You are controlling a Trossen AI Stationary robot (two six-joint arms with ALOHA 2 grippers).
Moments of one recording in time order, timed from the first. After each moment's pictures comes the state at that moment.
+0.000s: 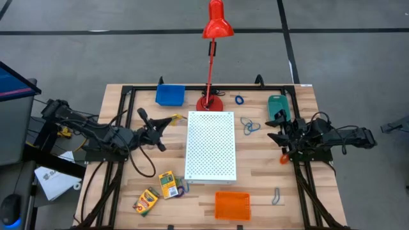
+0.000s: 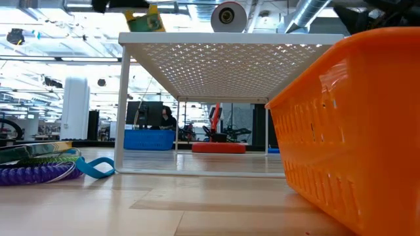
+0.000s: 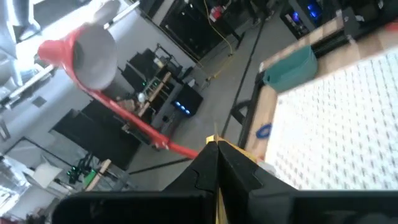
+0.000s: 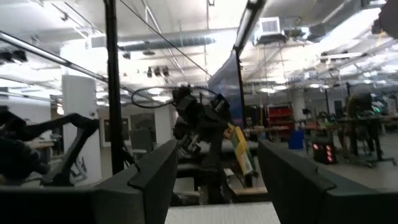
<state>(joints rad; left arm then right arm) -0.40 0.92 0.65 0.18 -1.05 0.71 0.03 0.09 0.05 0.47 0.02 0.08</state>
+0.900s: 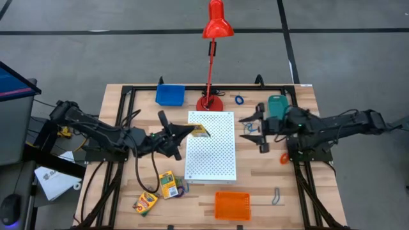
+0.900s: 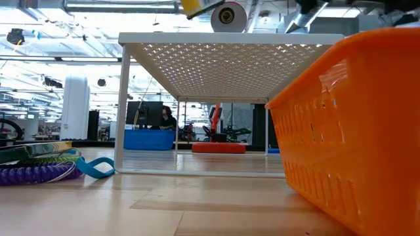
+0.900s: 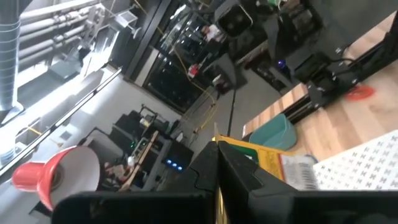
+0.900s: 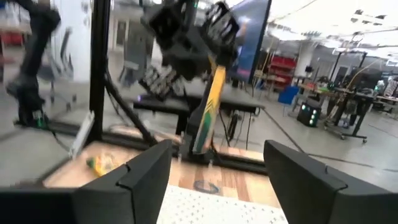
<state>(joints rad) -0.39 1.23 0.96 0.32 -0.81 0.94 0.06 0.88 0.59 0.35 0.00 -0.20</state>
